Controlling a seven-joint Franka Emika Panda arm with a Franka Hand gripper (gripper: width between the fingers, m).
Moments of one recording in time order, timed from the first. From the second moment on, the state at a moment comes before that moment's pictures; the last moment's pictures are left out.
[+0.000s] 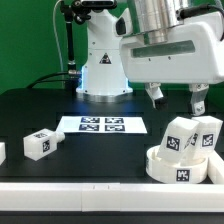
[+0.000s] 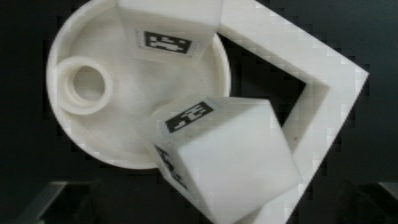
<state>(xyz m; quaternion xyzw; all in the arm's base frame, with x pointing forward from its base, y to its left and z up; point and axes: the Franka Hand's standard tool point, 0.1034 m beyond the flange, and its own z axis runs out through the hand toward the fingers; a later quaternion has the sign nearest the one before) 0.606 0.068 0.114 -0.86 0.50 0.02 0.11</state>
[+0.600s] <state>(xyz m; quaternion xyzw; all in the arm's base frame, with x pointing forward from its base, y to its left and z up) 0.605 0.067 0.109 -0.98 0.20 -0.01 0.09</state>
